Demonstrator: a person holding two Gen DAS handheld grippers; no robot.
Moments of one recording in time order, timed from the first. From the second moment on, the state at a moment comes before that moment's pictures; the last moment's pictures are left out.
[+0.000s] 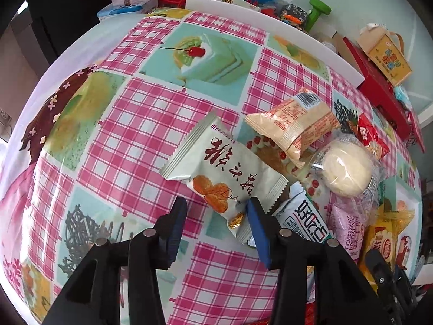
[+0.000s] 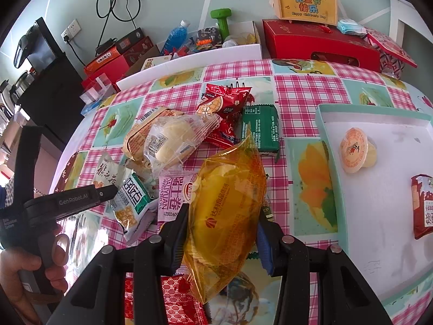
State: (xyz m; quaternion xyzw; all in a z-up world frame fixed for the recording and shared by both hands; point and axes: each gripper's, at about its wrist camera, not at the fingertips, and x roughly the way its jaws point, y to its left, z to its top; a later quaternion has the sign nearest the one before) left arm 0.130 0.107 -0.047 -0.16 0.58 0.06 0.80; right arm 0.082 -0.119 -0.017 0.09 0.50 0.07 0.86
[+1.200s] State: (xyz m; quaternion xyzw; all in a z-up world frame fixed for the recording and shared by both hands) left arm 0.195 0.102 -0.042 -0.10 0.56 0.09 0.81; right arm 0.082 -0.128 -0.015 0.10 0.50 0.07 0.86
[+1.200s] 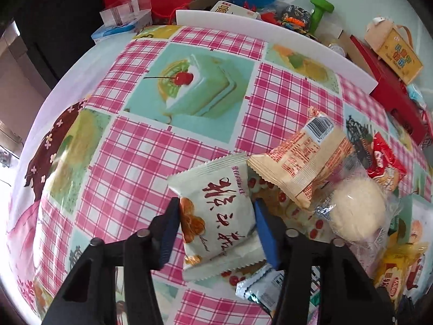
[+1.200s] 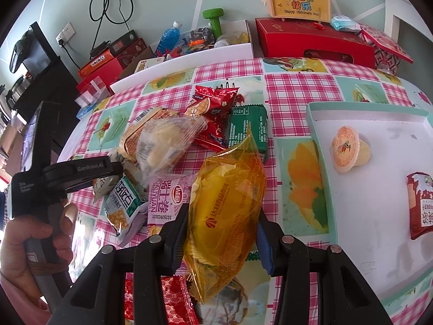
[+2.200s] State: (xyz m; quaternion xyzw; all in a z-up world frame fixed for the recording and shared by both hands) left arm 0.122 -0.060 0.067 -0.02 0.48 -0.12 0.87; right arm 0.053 -0.292 0.036 0.18 0.42 -0.11 0.89
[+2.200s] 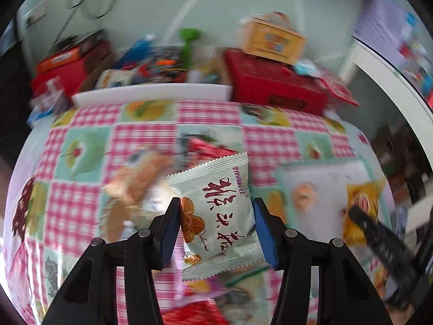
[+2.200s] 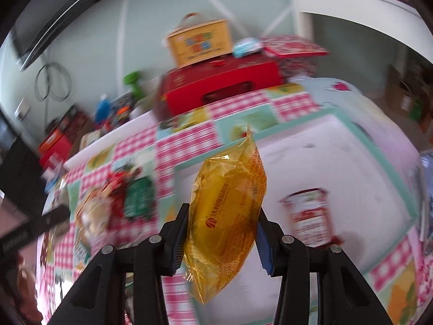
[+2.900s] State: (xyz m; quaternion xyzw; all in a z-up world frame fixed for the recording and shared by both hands) left arm 0.131 -0.251 0.031 0.09 0.50 -0.23 0.83; right arm 0.029 -0.408 0.018 0.20 0.39 -0.26 0.86
